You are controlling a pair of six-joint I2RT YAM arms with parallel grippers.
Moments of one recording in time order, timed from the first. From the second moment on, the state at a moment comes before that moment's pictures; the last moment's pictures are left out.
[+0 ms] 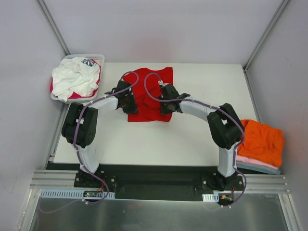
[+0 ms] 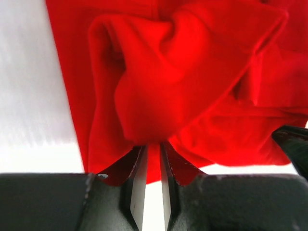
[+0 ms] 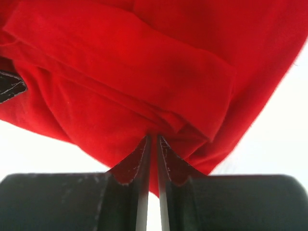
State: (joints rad) left arm -0.33 1.81 1.14 -0.34 0.20 -0.55; right arm 0.67 1.94 1.36 -0.35 0.03 0.41
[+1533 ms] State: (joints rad) left arm -0.23 2.25 1.85 -0.32 0.11 -0.56; right arm 0.54 2.05 1.66 -0.41 0.06 0.34
